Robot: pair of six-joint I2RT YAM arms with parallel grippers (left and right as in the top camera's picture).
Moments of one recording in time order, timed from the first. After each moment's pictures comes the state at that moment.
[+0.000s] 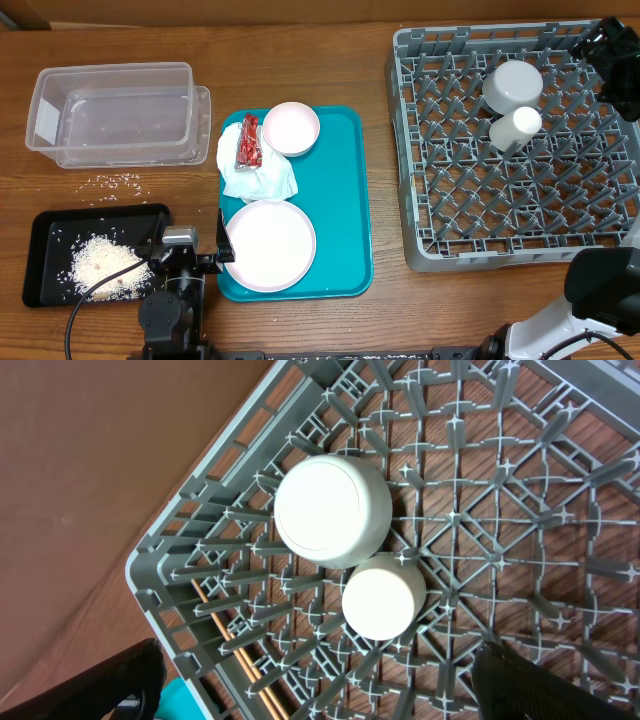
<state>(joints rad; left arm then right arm) 0.06 0.01 0.01 -0.08 0.02 0.01 -0.36 1.84 2.09 -1.25 -0.21 0.48</state>
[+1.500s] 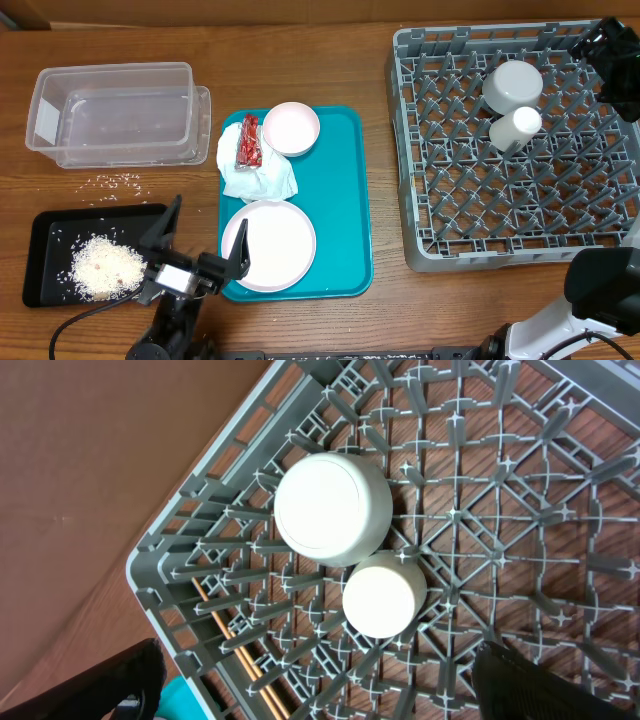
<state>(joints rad) 0.06 0.01 0.01 0.52 0.41 -0.16 -0.36 1.84 2.09 -1.25 -0.21 0.49</state>
